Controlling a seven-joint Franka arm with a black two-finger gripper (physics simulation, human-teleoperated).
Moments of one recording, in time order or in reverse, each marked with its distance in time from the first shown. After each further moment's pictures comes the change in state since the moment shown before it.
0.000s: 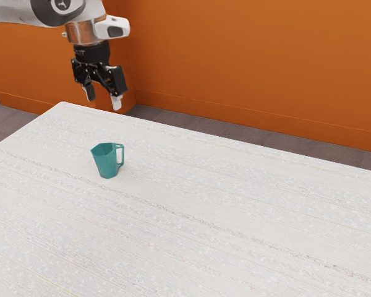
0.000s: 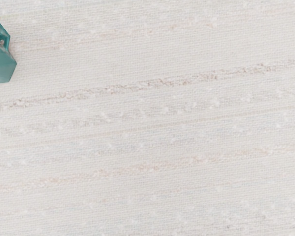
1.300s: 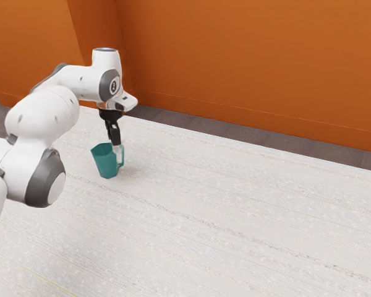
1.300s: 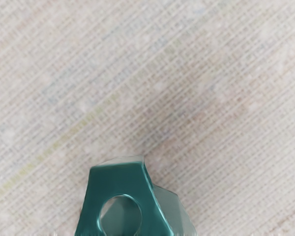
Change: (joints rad) arm 0.320 0.943 0.151 0.620 -0.259 0.197 0.922
